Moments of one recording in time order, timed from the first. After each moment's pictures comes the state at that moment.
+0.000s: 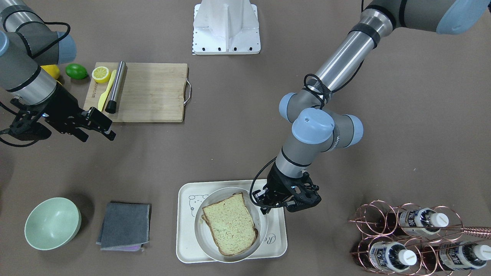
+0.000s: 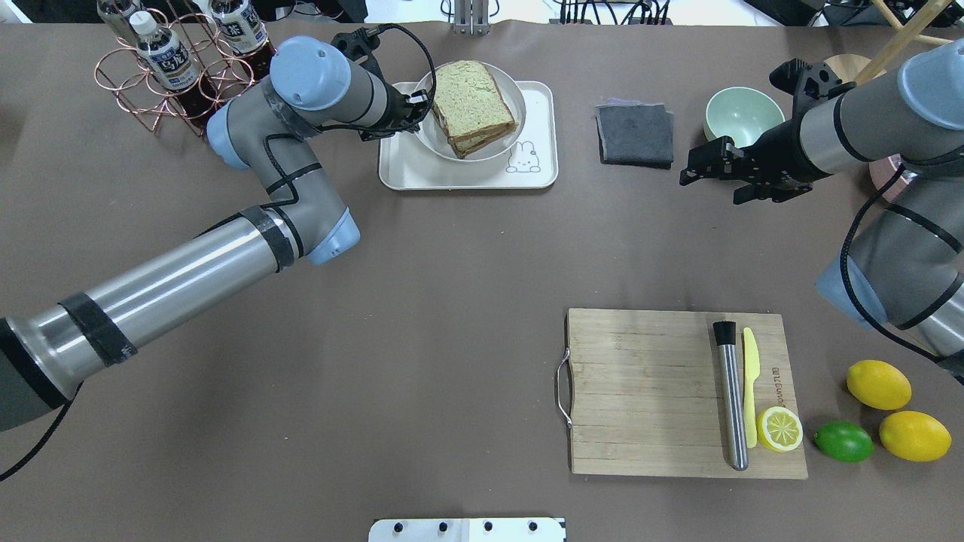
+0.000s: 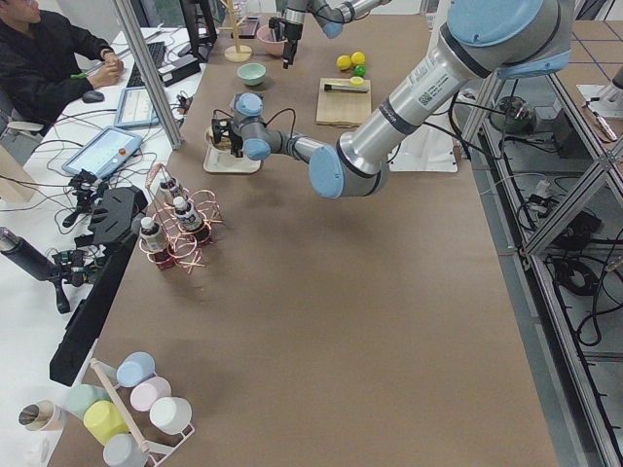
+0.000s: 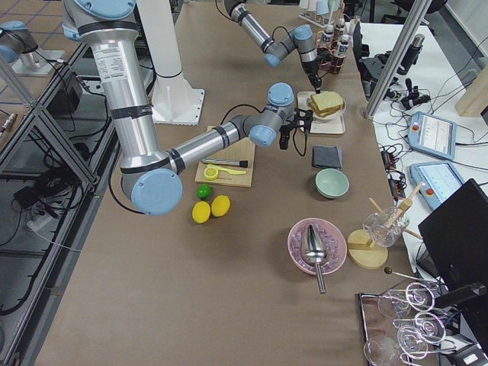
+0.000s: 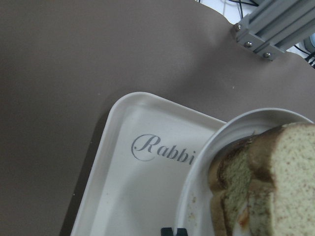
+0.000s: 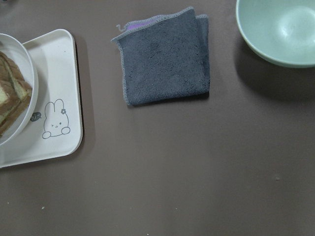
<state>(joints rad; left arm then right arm) -0.75 -2.52 -0.87 -2.45 -1.78 -1.53 0.94 -1.33 1.74 -1.01 2.19 1.24</state>
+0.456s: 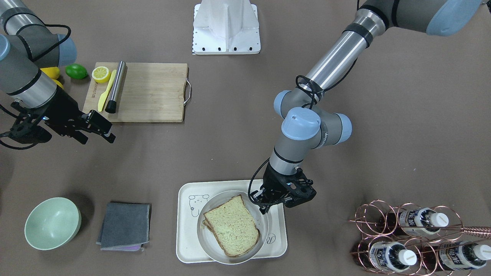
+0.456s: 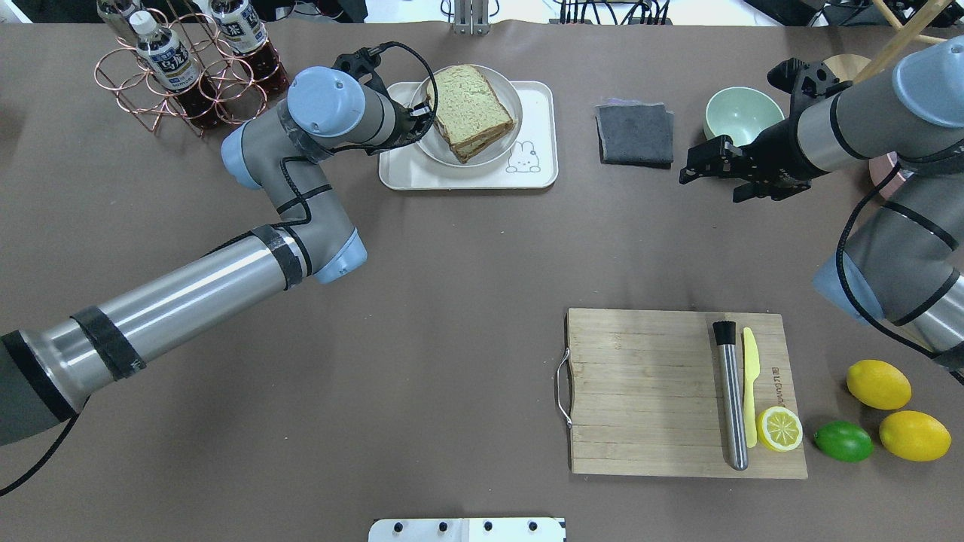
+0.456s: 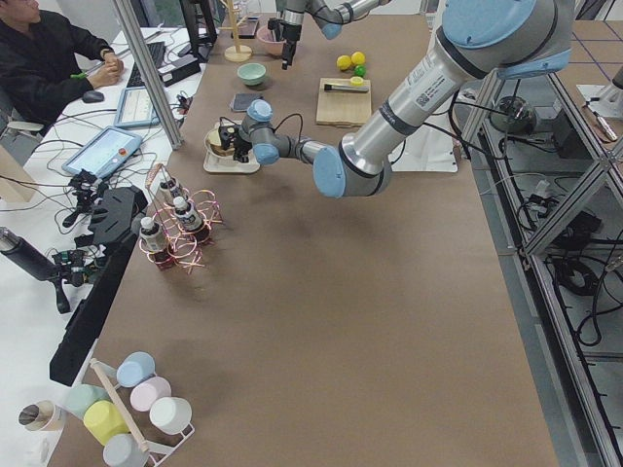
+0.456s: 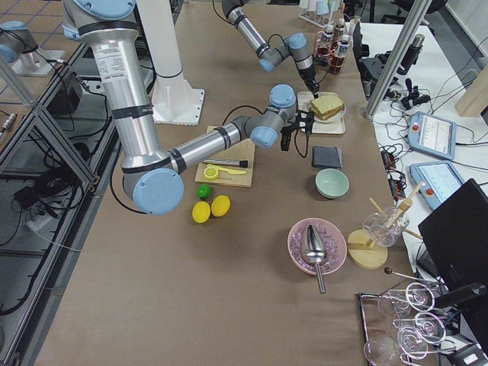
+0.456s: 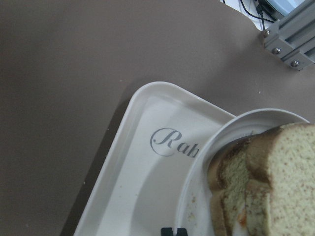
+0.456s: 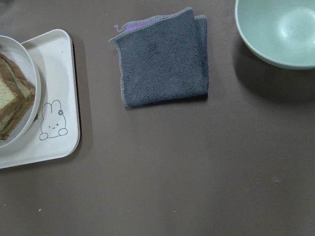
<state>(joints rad) -0.72 -2.52 -0.85 -2.46 -1.72 -1.59 0.95 -1.32 1.73 -1.01 2.19 1.23</state>
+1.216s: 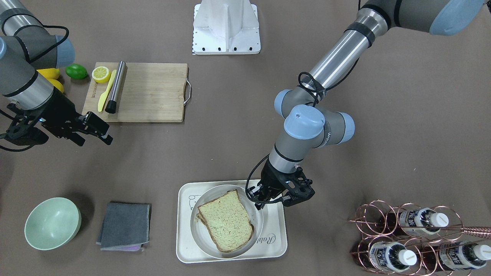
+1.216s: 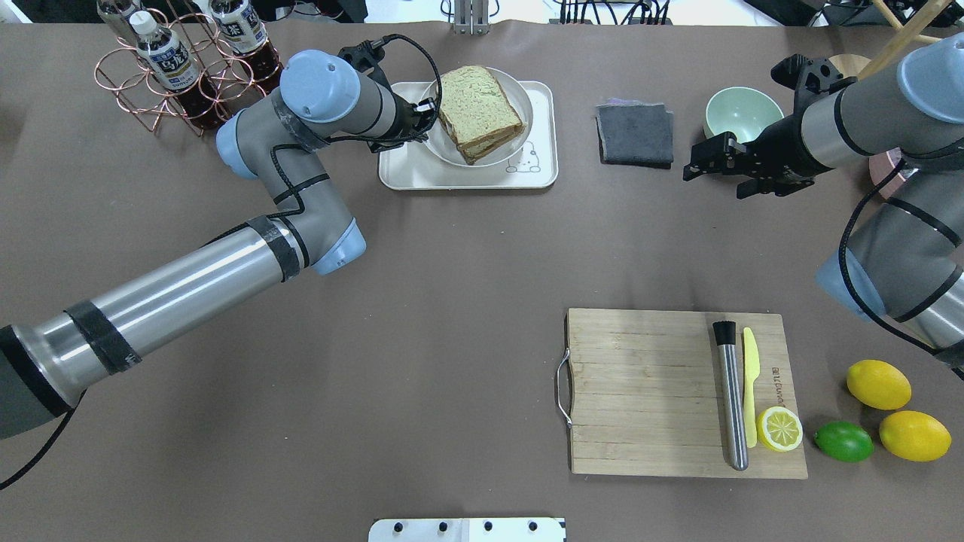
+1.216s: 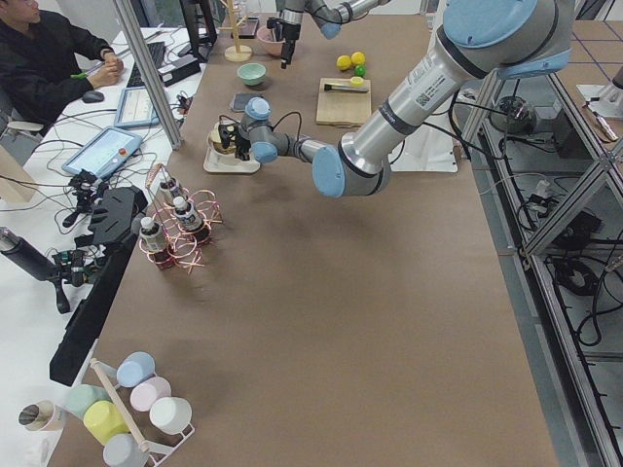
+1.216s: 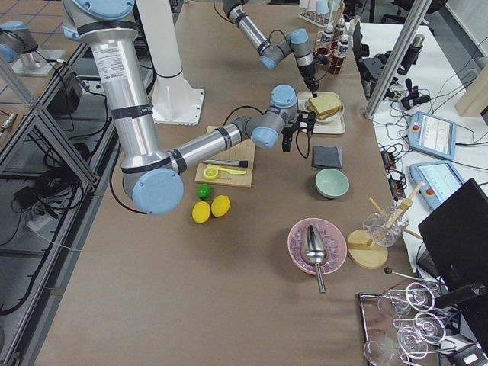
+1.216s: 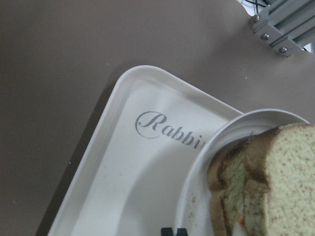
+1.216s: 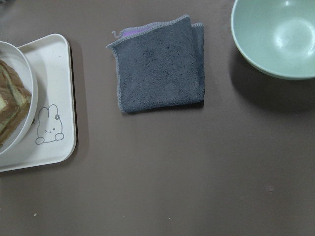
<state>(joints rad) -0.74 -2.50 -0.90 -2.45 -1.81 -1.57 0.95 -1.32 1.72 -1.01 2.19 1.21</state>
